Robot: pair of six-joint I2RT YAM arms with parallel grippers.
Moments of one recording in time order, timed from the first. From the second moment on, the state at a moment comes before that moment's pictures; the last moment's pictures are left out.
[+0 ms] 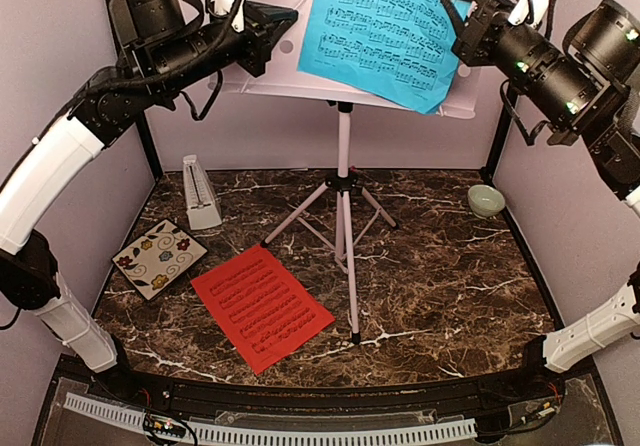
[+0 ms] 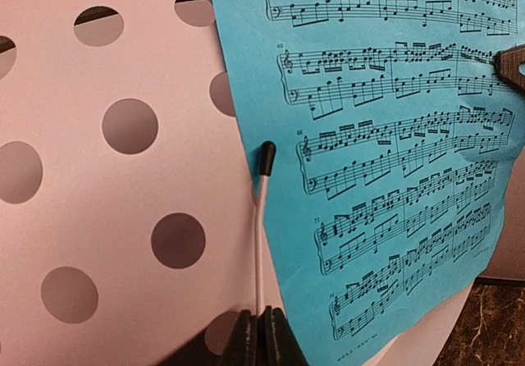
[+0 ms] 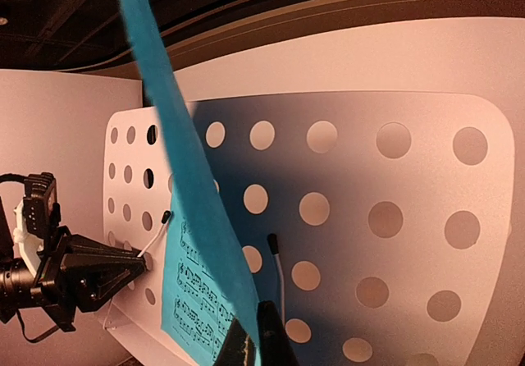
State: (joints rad) left arm -0.93 1.57 2.04 -0.31 -0.14 0.39; right arm 1.18 1.23 1.72 -0.06 0.58 -0.19
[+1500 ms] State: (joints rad) left arm -0.93 1.44 1.71 0.07 0.00 0.46; right arm 1.09 1.50 1.87 0.09 0.33 -0.29
